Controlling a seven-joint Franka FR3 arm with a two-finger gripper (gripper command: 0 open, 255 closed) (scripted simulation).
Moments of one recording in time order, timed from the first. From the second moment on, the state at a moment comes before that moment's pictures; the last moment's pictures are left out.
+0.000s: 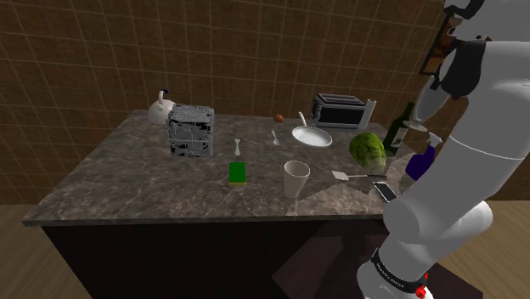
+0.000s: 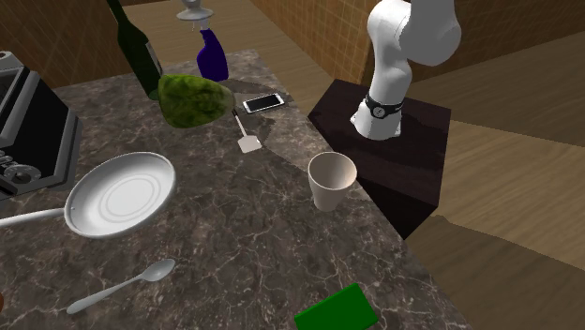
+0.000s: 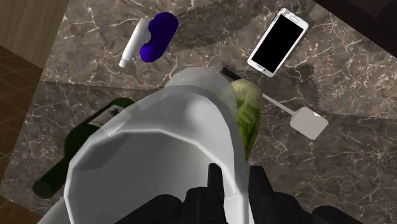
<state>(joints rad) -0.55 0.07 -0.77 -1.35 0.14 1.44 -1.14</state>
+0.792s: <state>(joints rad) -0.64 0.17 -0.83 -1.36 0.22 1.51 -1.29</state>
